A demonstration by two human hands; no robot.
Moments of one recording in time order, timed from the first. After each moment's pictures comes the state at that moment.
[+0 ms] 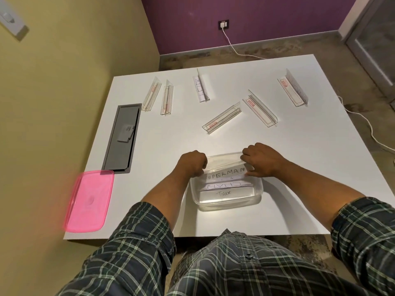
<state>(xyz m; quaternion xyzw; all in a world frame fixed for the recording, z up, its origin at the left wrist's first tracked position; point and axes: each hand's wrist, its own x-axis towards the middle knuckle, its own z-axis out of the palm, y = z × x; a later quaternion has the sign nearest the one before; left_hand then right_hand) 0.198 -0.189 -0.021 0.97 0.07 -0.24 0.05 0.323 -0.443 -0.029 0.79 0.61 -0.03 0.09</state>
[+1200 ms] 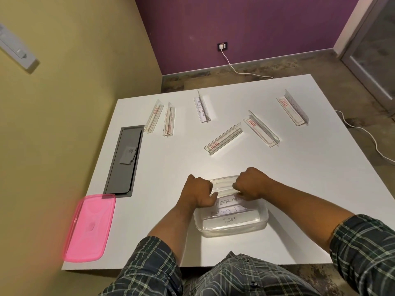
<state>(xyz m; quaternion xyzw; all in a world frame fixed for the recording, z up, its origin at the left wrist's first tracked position) 0.192 -0.201 -0.036 0.99 0.03 -0.14 0.03 0.318 -0.391 -0.039 0.76 0.62 -0.09 0.18</state>
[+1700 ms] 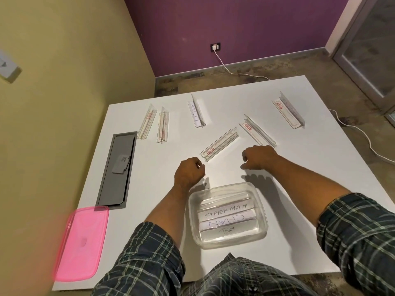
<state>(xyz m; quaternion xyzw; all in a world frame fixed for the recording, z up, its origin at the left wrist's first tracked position) 0.267 -0.164 -0.012 0.91 0.28 -0.06 0.30 0.417 -0.378 -0.002 0.91 0.32 -0.24 0.10</state>
